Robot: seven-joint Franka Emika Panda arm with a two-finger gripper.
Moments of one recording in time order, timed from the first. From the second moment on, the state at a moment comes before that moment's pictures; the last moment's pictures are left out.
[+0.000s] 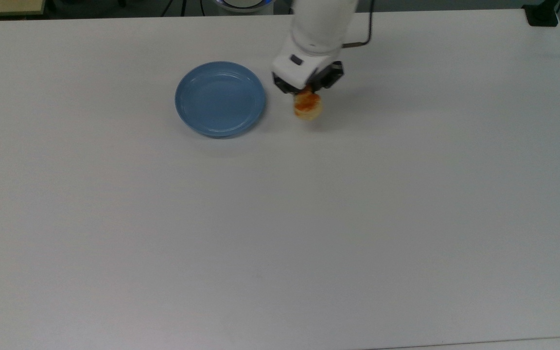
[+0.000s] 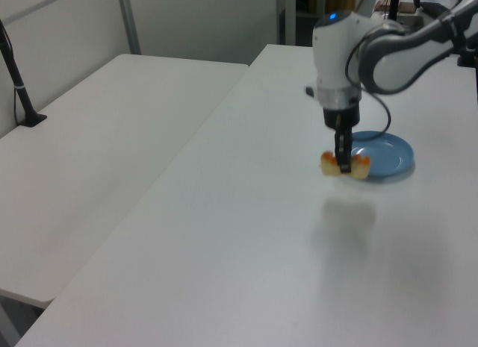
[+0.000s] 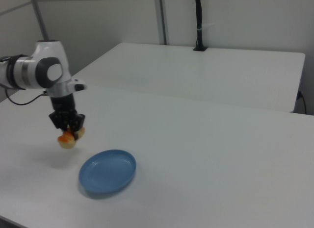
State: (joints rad) arm 0.28 0.14 0.01 -1.97 -0.01 1.98 0.10
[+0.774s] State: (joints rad) arm 0.01 0.12 0.01 -2.16 -0.18 2.07 -0.15
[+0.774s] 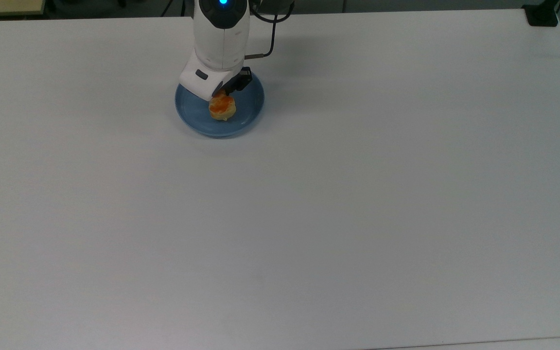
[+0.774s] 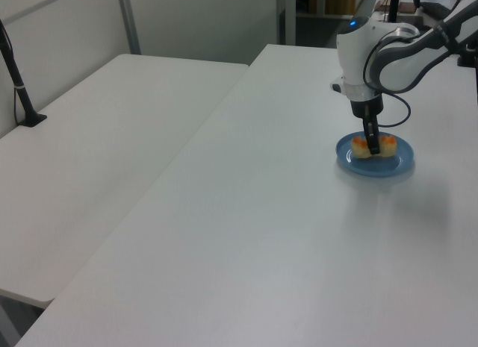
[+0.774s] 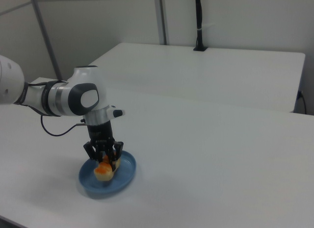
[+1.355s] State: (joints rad) arm 0.01 0.08 0.01 -2.12 -0.18 2.00 -0.15
